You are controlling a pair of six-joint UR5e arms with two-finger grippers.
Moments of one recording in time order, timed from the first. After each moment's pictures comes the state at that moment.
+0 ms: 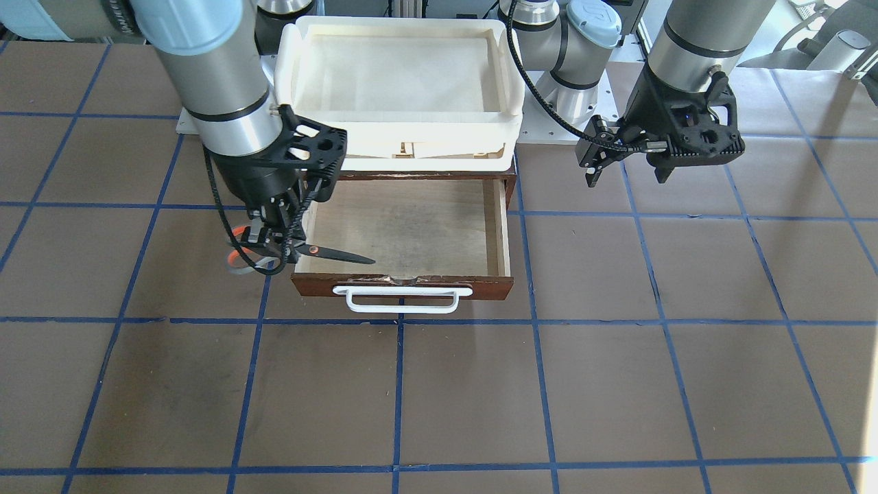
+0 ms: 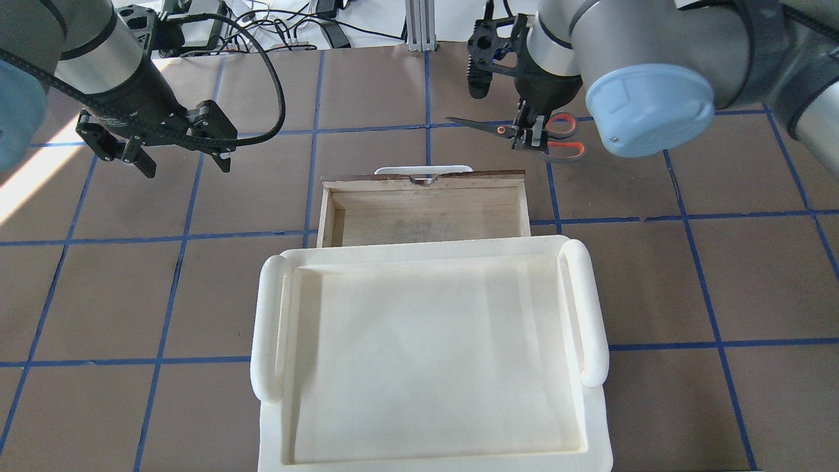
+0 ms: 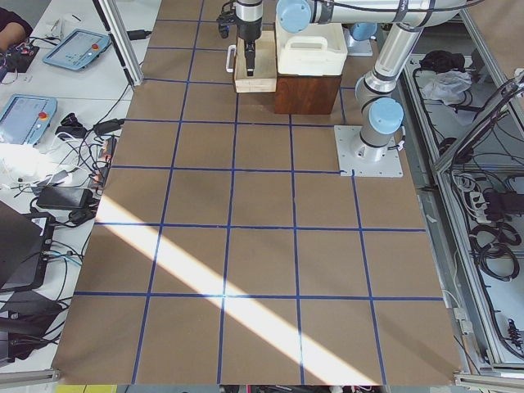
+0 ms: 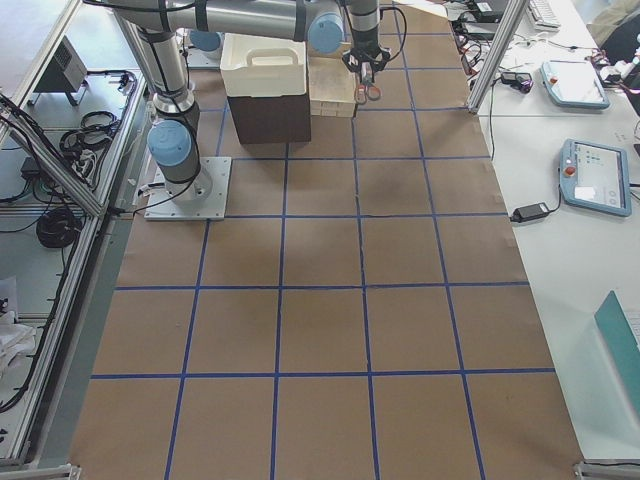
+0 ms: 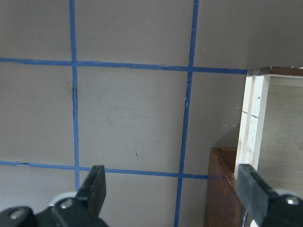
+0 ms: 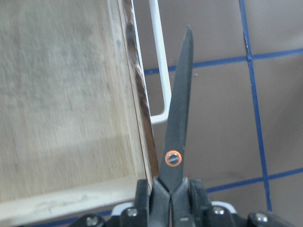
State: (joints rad) left arm -1.51 -1.54 -1.61 -1.55 1.62 0.00; right arm 1.79 -1.42 1.59 -1.90 -1.53 -1.20
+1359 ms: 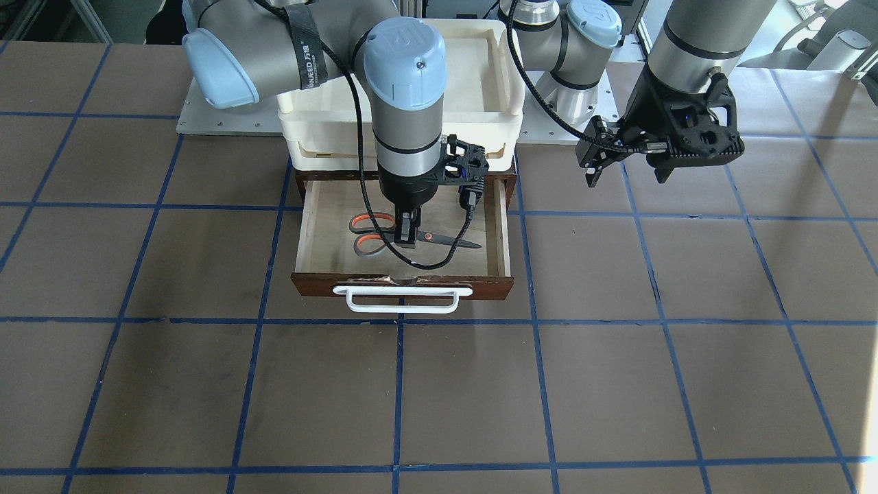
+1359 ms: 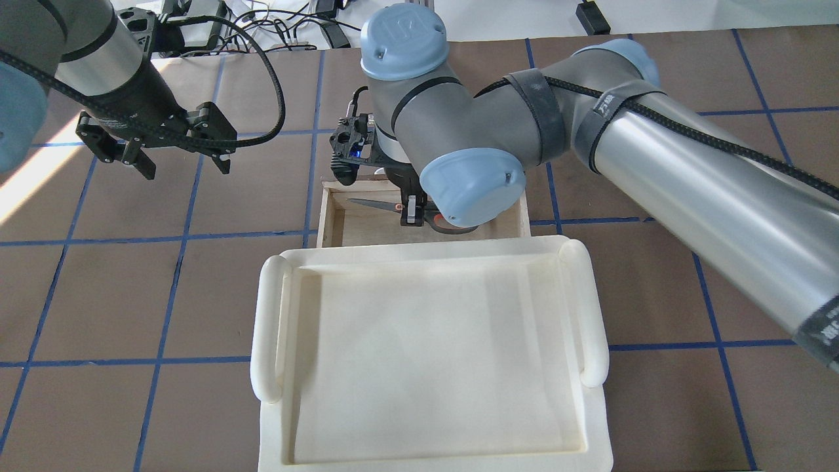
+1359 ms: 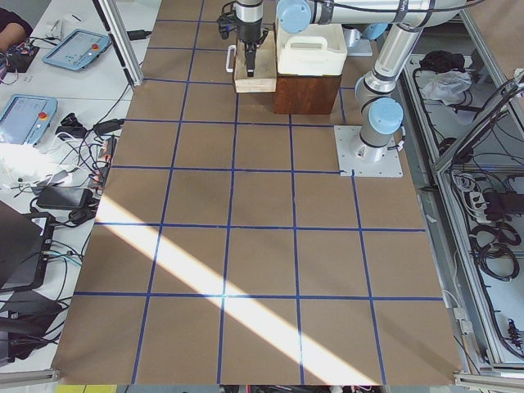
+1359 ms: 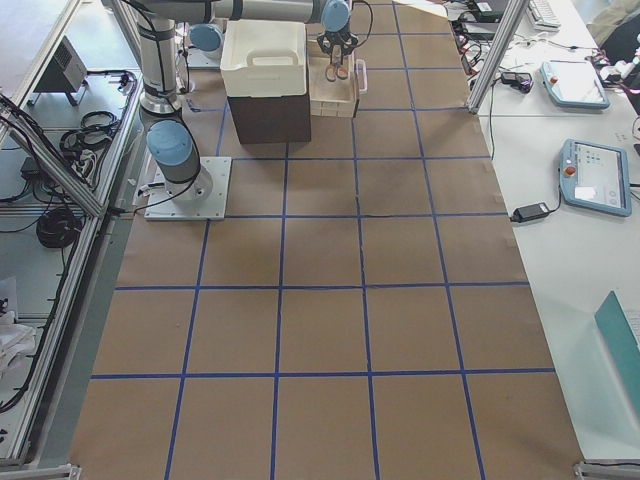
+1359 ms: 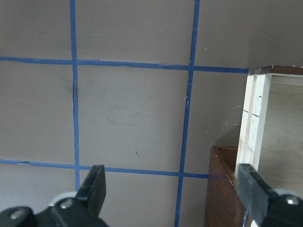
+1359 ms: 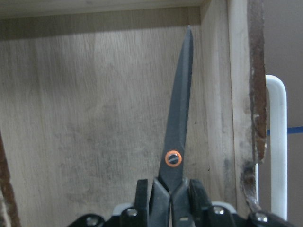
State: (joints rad) left arm -1.51 -1.53 -1.62 -1.55 1.62 0.00; right arm 2.02 -1.27 1.56 -1.88 -1.57 -1.04
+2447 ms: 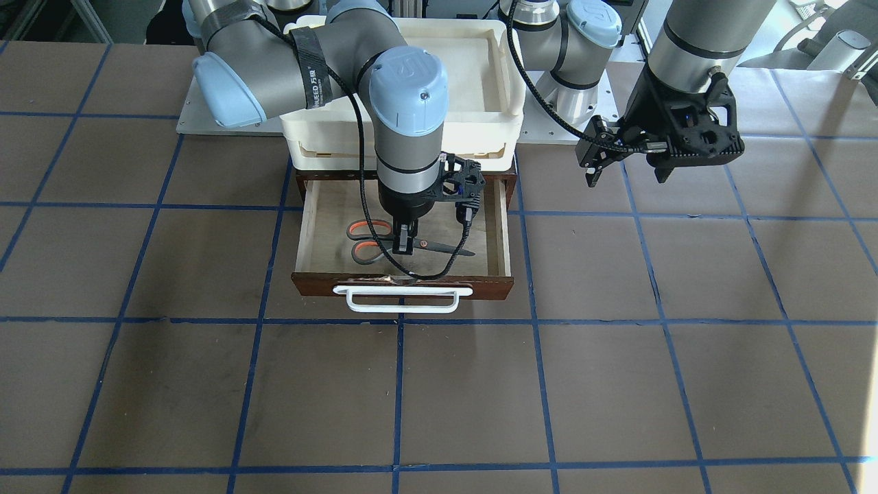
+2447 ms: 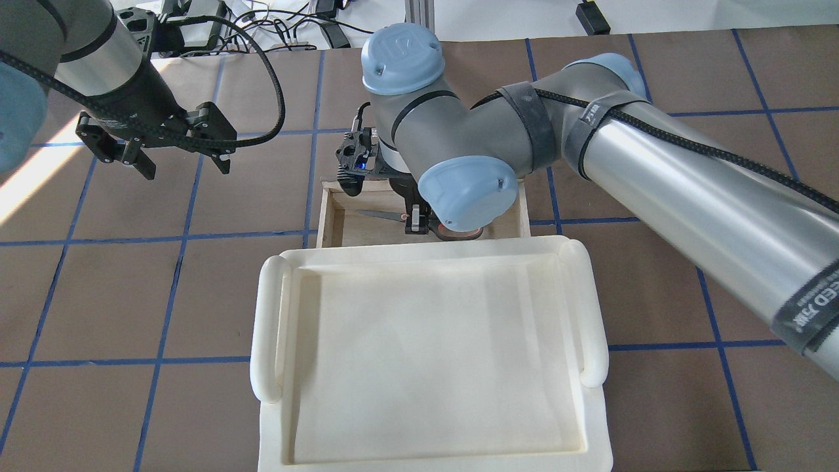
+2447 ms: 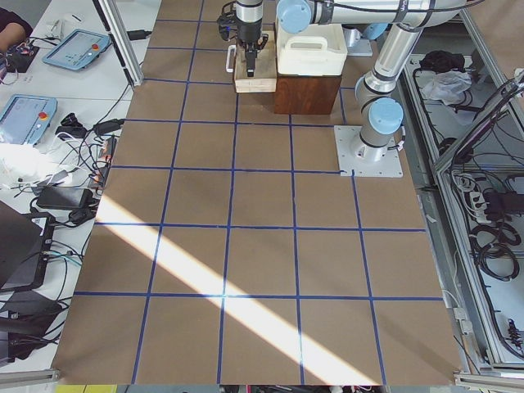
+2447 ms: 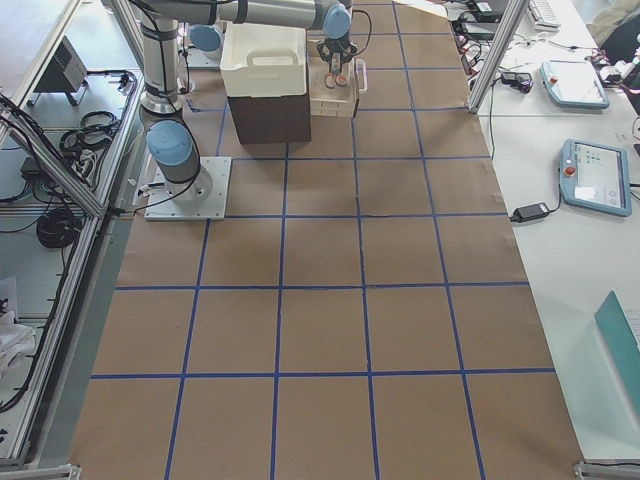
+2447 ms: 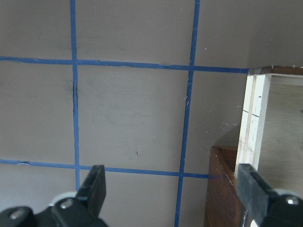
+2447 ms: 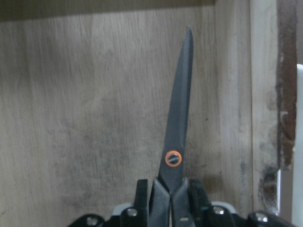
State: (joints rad) left arm -1.51 -1.53 -1.62 -1.55 1.62 0.00; right arm 2.02 -1.24 1.58 -1.89 -1.57 -1.04
